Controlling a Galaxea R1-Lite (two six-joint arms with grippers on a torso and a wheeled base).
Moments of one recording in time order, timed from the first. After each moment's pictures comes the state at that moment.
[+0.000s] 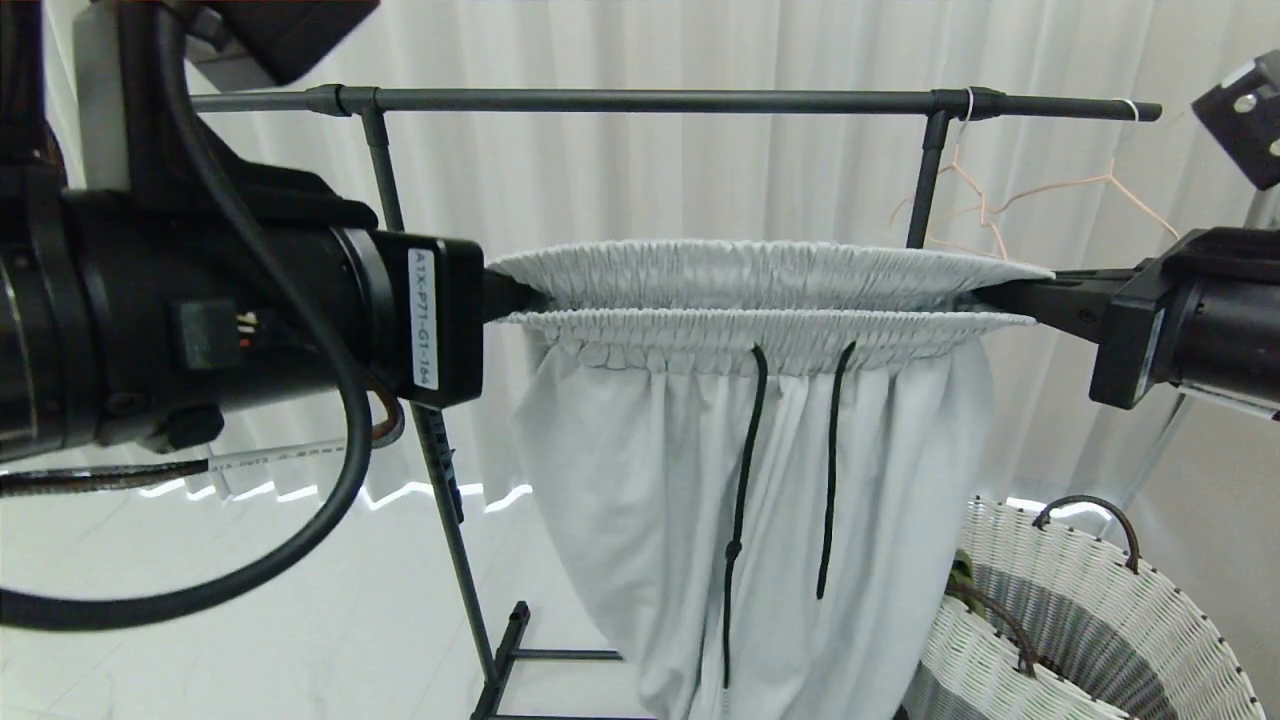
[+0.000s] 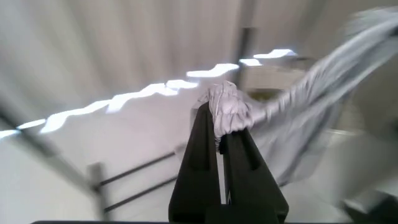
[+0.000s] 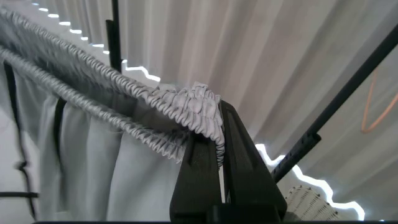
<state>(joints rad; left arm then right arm) -0.86 1.37 -1.32 0.31 0.39 -0.11 0.60 1.29 -1.04 -0.13 0.06 -0.09</state>
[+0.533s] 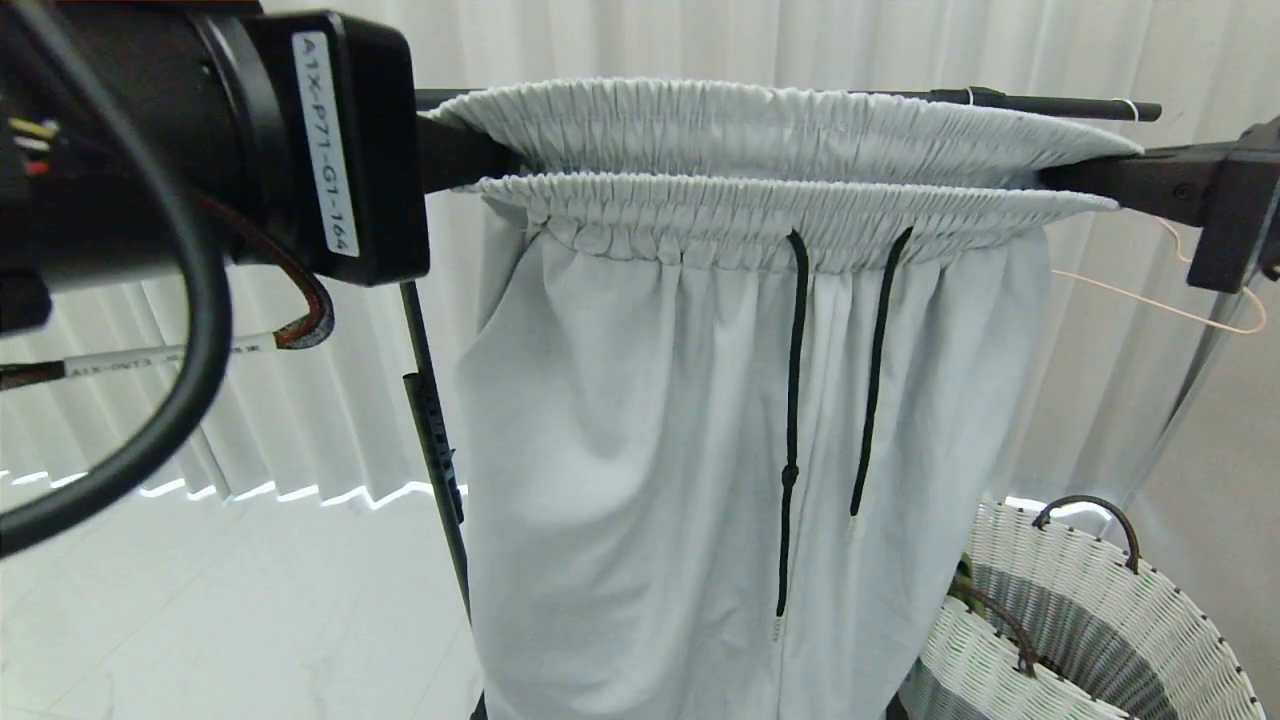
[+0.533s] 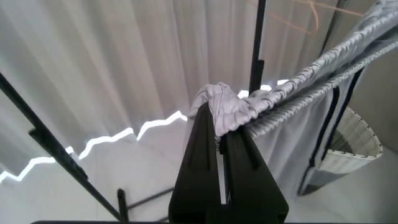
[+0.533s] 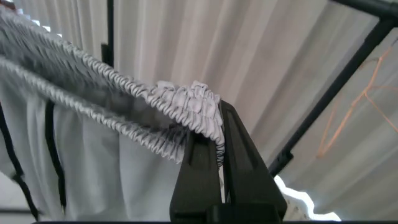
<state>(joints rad) -0.97 1.36 -1.48 0.31 0.49 0.00 0.60 1.28 -1.29 0.08 0.04 -0.13</state>
